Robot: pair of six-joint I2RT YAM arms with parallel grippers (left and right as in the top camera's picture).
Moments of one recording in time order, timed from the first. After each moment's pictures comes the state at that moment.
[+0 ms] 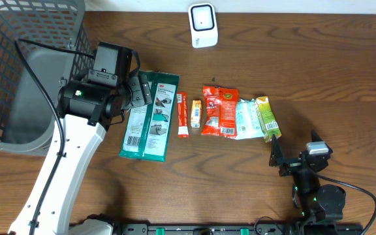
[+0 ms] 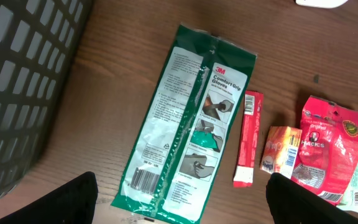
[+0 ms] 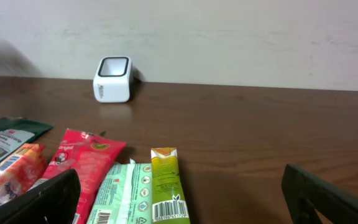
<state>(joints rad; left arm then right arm) -0.26 1.40 1.41 -1.06 -0.11 -0.46 0.02 0.01 0.01 -0.06 -0.12 0.02</state>
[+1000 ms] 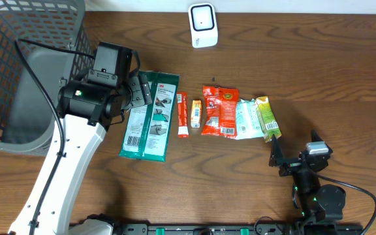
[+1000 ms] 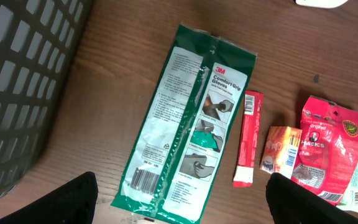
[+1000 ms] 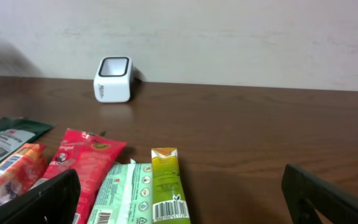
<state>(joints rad) -0.26 1.40 1.41 -1.06 -0.11 -0.46 0.02 0.01 0.01 -0.06 -0.12 0.02</state>
